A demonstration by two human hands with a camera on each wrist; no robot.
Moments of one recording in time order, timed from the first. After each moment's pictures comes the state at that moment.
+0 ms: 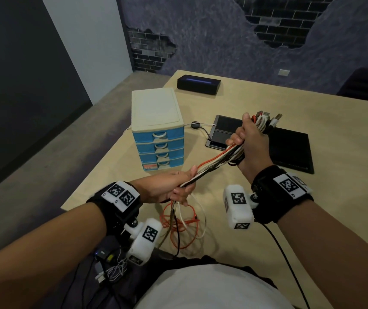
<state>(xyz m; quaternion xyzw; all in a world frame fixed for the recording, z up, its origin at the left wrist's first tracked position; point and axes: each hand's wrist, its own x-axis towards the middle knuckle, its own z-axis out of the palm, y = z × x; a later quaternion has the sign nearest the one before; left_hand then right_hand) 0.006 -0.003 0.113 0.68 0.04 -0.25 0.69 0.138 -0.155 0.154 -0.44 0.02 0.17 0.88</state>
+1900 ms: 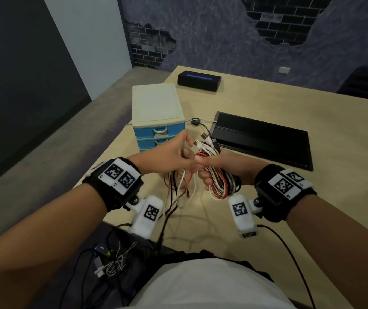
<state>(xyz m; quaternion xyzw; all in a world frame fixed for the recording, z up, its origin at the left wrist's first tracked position) 0.029 0.012 0.148 0.84 0.02 -0.11 0.53 0.115 -0.159 0.143 -0.58 -0.26 0.58 0.51</state>
